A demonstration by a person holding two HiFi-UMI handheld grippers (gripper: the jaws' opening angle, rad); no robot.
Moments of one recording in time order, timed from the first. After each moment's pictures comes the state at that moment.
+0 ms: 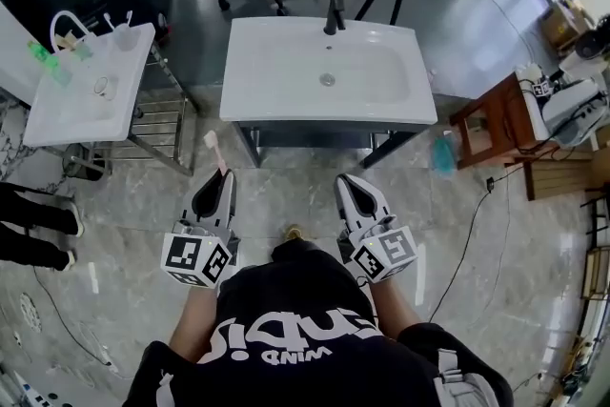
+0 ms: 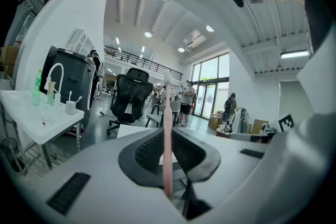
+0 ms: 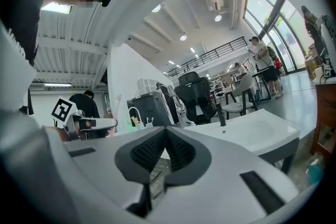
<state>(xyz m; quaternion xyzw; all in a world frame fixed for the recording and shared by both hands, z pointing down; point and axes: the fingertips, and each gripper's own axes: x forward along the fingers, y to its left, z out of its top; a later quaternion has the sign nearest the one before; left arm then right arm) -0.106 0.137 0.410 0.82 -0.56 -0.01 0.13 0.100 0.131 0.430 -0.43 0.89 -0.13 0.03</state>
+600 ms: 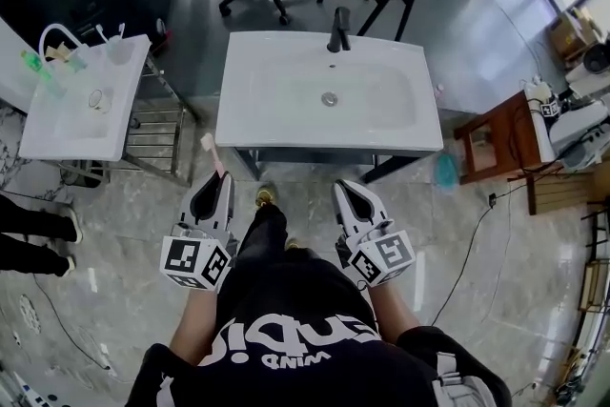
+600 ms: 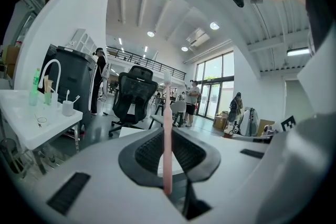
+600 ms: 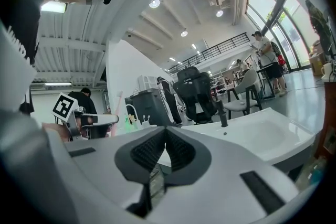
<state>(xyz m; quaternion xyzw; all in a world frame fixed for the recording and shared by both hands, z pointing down) -0.112 0.055 0.420 0.80 -0.58 -0.01 0.13 0.094 0.049 0.447 -0.42 0.90 -0.14 0.02</state>
